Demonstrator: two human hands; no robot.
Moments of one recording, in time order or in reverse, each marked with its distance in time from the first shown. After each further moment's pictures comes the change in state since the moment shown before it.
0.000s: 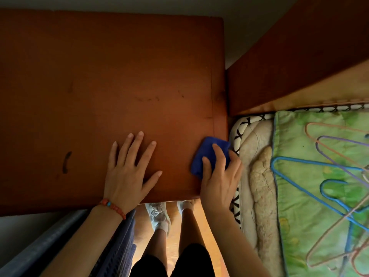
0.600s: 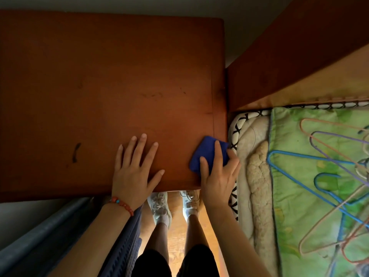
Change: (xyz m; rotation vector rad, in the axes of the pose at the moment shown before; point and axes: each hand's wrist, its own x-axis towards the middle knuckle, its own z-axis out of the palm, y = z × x) left_hand -0.021 0.009 0.006 -0.007 -0.001 -0.050; right_hand -0.011 0.008 -0.003 0.000 -0.040 -0.028
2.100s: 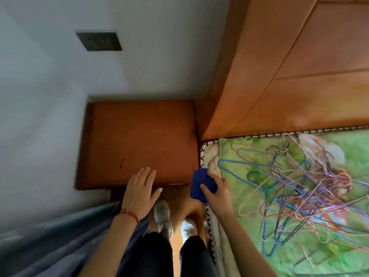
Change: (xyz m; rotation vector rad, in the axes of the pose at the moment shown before) left_hand -0.106 0.082 -0.206 0.011 -0.169 -0.071; right_hand -0.017 -0.019 -0.264 0.477 -0.459 0.259
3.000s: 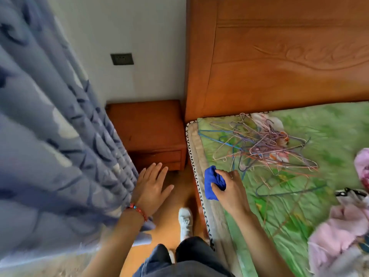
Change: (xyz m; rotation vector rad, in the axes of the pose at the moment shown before) left_hand -0.339 0.100 0.009 0.025 0.340 0.212; right_hand -0.360 0.058 -0.098 -0.257 0.193 -0.240
